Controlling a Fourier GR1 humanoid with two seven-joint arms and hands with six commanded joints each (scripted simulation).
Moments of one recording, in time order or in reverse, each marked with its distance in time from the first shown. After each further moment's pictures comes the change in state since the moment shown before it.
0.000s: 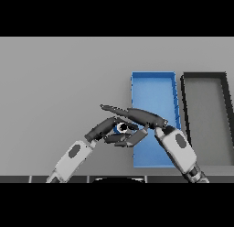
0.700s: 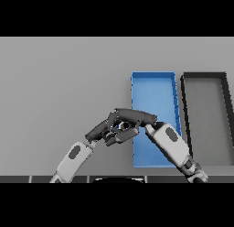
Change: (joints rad) left arm 0.045 -0.053 0.056 -0.003 -0.036 -0.074 0.105; right arm -0.111 0.020 0.079 0.092 -0.093 0.005 -0.136
